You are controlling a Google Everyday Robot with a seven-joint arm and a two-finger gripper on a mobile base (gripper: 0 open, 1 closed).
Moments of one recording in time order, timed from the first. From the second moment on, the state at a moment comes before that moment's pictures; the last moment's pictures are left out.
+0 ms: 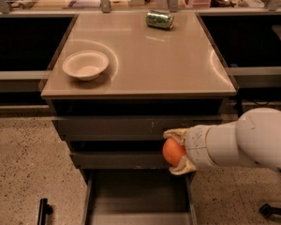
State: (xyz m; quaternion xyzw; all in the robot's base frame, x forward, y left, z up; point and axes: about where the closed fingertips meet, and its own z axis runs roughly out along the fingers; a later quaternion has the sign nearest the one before) arm 0.422 -0.089 0.751 -0.75 0.57 -0.01 0.34
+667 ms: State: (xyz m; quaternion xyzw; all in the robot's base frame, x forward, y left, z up) arm 0.424 -0.095 0.759 -0.76 0.54 -0.02 0.36
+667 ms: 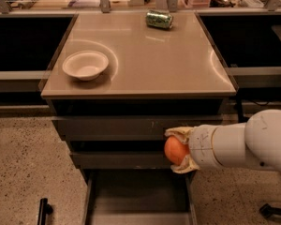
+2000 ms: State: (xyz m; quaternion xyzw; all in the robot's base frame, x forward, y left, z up) arm 0.524 -0.126 0.865 -0.71 0.48 -0.05 0.51
